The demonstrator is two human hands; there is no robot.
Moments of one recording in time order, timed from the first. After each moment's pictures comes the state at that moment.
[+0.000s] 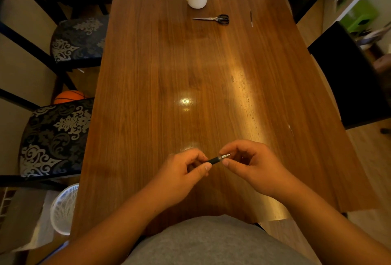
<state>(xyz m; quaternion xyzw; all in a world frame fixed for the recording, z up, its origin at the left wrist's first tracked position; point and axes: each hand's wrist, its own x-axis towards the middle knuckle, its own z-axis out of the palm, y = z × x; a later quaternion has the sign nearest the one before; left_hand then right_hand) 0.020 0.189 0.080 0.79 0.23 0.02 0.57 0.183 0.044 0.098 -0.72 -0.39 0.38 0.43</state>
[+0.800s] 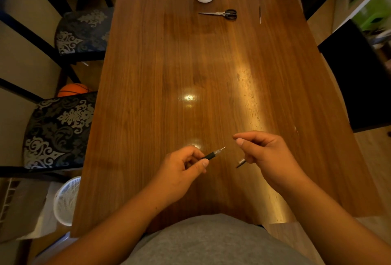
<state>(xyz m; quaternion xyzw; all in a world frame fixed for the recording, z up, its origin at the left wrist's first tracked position) 0.019 0.192 0.061 0.73 0.29 0.04 0.62 0.200 0.055 0.094 -0.71 -0.17 0.41 0.55</state>
